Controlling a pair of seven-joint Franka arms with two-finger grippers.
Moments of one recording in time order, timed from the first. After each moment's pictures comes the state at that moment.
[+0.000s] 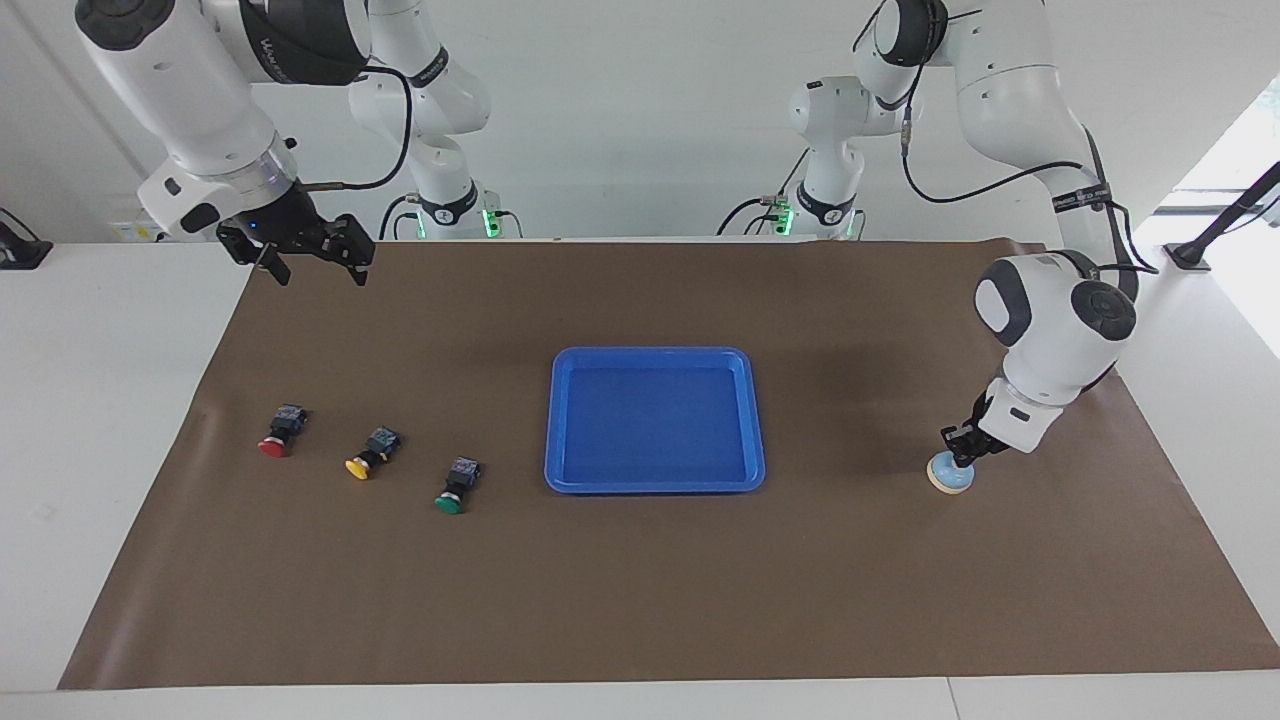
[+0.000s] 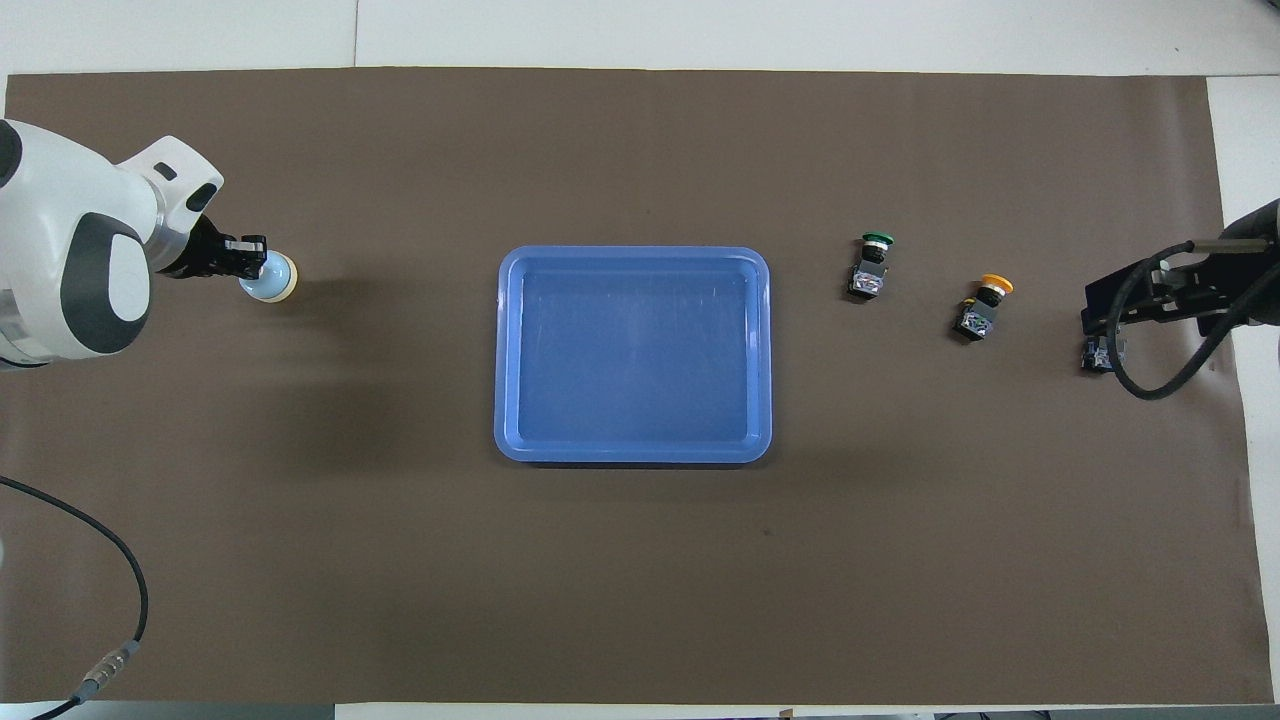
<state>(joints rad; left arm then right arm) 0.00 0.39 0.01 -1.76 -0.02 2.18 0.00 -0.02 0.03 0.02 -1.56 0.00 1.48 0.04</state>
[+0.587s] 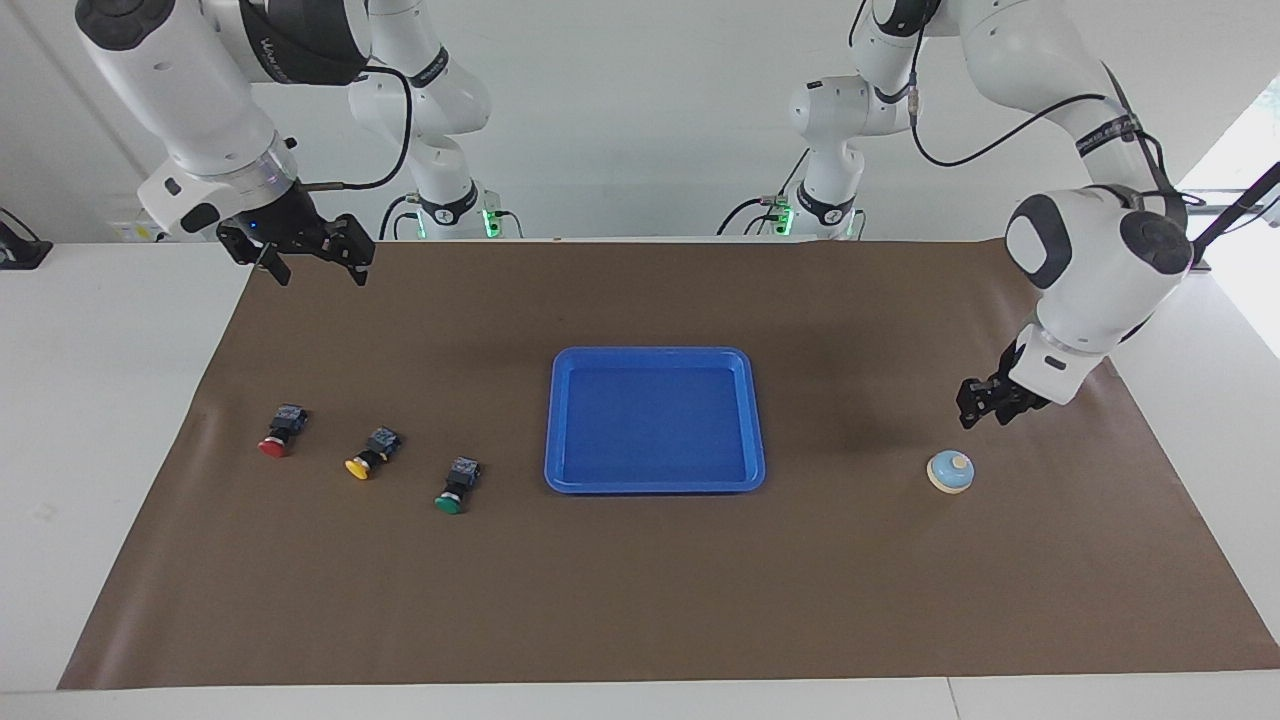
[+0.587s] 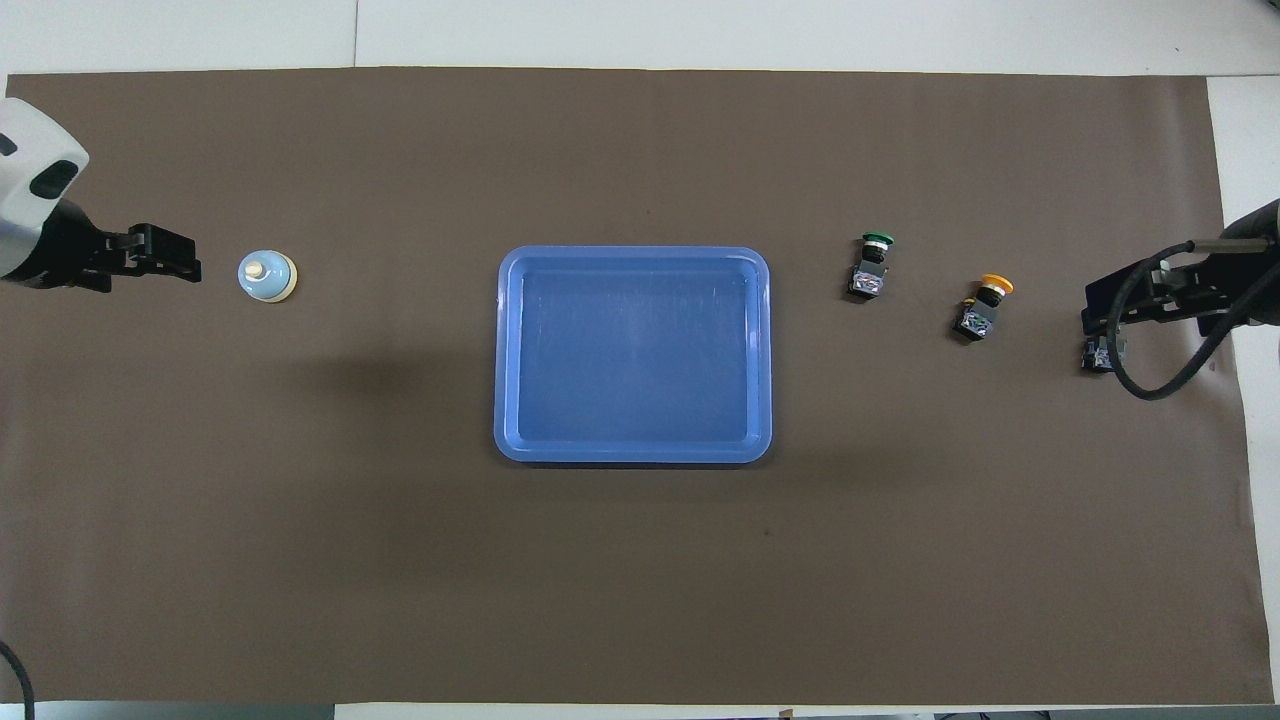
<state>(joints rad) 0.01 0.10 0.01 -1.73 -0.02 1.85 -0.01 -0.02 0.03 0.02 -1.56 0.00 1.48 0.04</state>
